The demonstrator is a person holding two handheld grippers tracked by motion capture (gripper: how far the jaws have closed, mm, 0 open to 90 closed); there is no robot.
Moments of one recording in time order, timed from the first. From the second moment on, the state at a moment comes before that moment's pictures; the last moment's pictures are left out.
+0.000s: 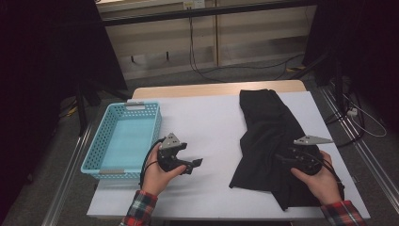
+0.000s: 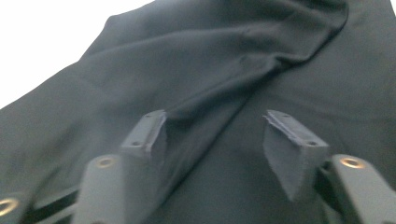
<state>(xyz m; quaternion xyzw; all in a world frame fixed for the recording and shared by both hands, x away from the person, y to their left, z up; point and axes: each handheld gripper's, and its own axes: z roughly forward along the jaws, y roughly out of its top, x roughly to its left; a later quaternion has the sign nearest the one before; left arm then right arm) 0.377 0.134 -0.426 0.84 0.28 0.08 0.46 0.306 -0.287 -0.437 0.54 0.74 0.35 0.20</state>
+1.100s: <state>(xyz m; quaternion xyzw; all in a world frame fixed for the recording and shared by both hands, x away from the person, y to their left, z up) 0.378 0.128 -0.427 0.84 0.28 0.08 0.46 0.265 -0.332 -0.433 0.56 0.73 0.37 0.13</state>
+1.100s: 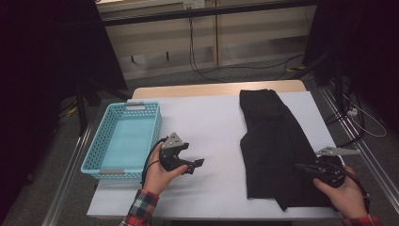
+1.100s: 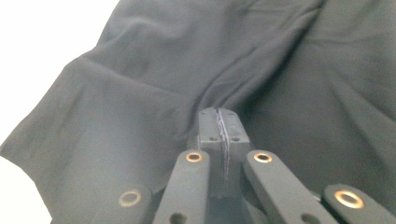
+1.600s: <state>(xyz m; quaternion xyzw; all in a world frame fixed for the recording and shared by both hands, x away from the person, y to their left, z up) 0.379 0.127 -0.428 0.84 0.28 0.07 0.46 0.250 -0.371 -0.434 0.59 0.72 0.34 0.14</state>
